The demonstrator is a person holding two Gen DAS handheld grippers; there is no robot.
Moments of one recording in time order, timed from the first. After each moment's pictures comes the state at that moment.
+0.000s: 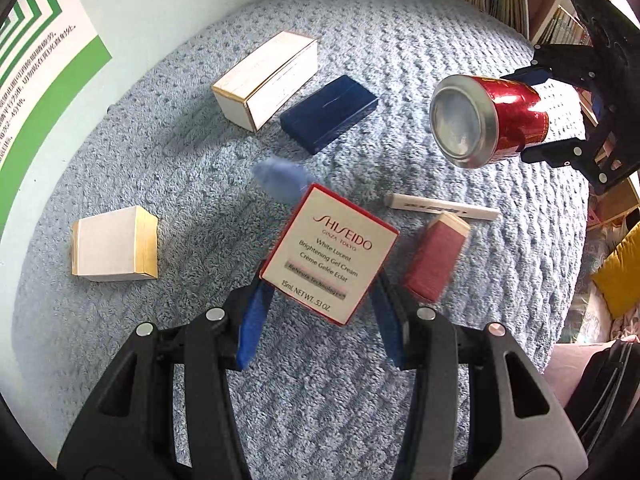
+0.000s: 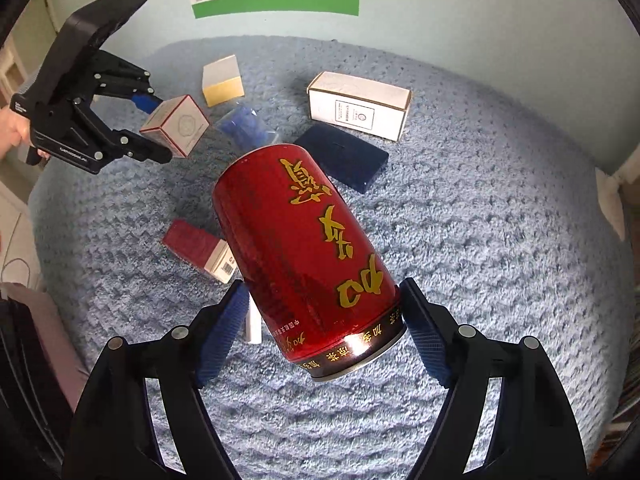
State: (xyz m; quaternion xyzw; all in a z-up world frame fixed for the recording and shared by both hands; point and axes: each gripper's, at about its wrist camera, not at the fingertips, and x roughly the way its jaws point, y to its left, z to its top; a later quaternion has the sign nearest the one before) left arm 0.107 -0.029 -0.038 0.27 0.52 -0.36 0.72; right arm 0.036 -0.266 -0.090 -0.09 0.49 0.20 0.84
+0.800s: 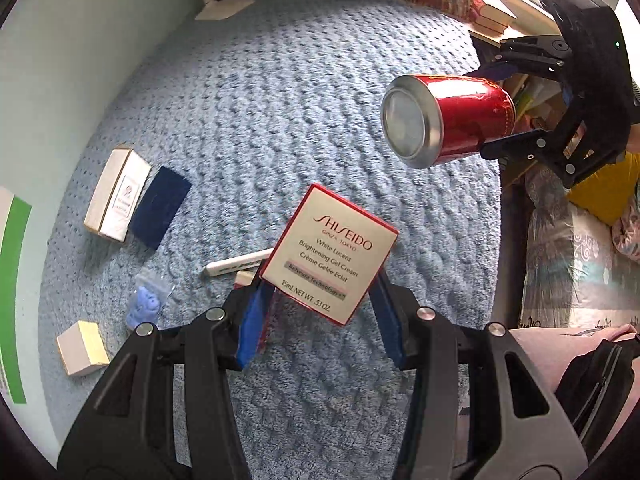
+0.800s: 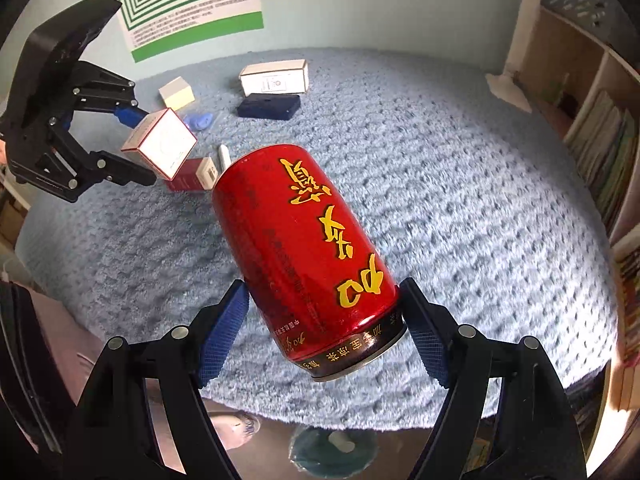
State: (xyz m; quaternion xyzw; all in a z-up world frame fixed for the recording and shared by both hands) left arm -0.017 -0.146 -0.016 0.38 0.44 -0.49 0.65; right arm -0.136 -0.338 -0.088 0.02 0.48 0.05 0.88
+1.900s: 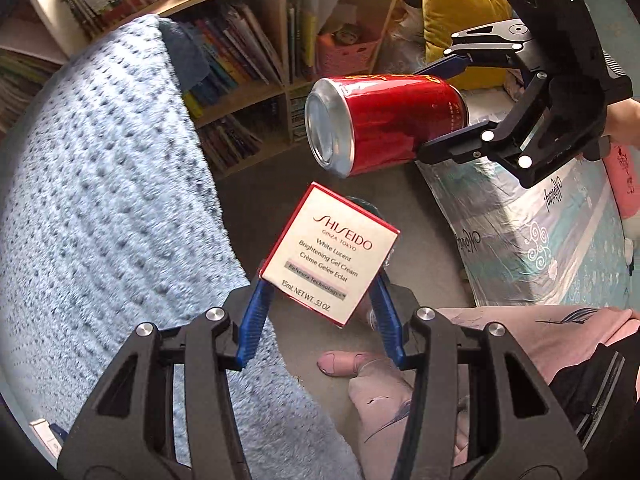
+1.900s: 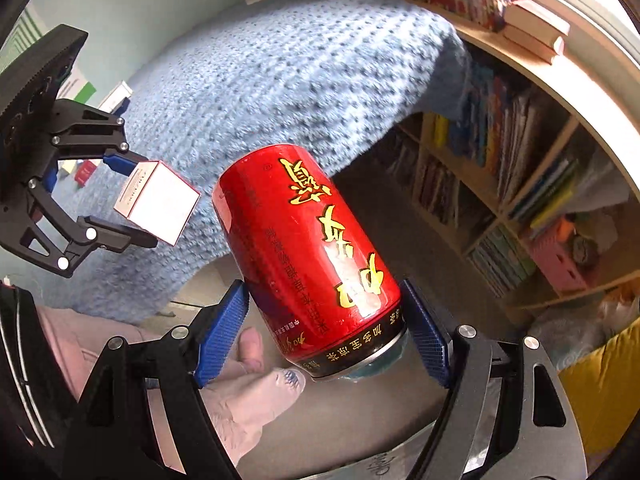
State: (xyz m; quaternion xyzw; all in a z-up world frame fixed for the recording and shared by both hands) left arm -0.282 -0.324 -0.090 0.51 0.36 -0.68 0.38; right arm -0.414 -0.414 -0.173 0.28 0.49 -0.19 0.80
